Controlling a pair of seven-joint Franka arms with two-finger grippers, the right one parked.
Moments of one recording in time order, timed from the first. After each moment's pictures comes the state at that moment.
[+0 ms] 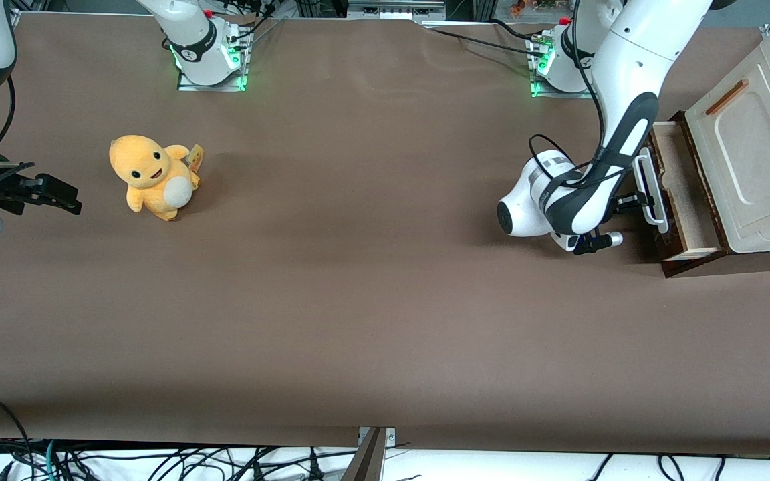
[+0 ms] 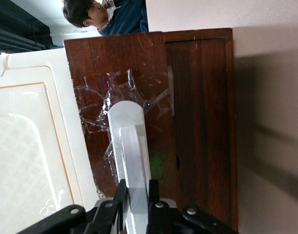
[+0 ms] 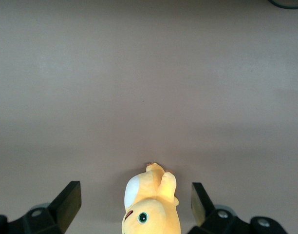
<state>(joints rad) -0.15 0.60 -0.27 -1.93 1.04 1.31 -0.97</state>
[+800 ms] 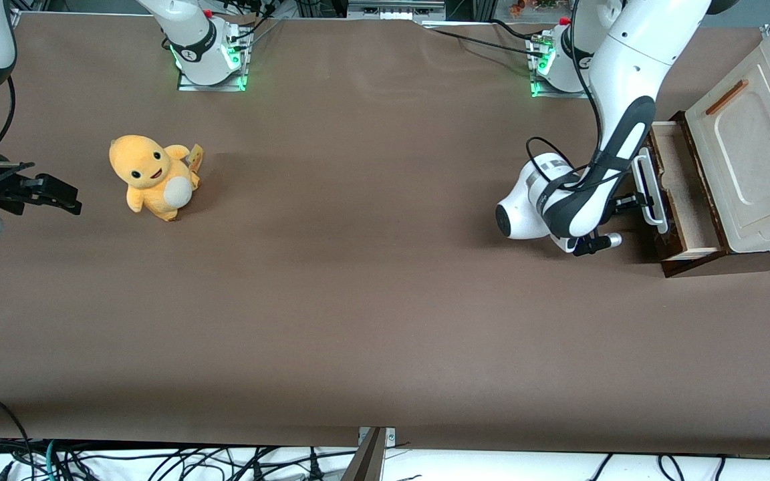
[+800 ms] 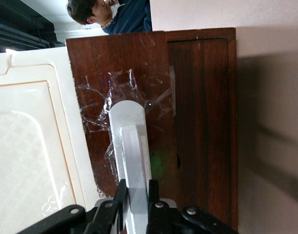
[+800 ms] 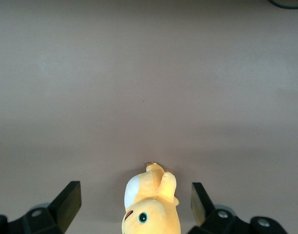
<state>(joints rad) -0.15 0.62 -0.27 -1.90 1.04 1.28 -0.99</state>
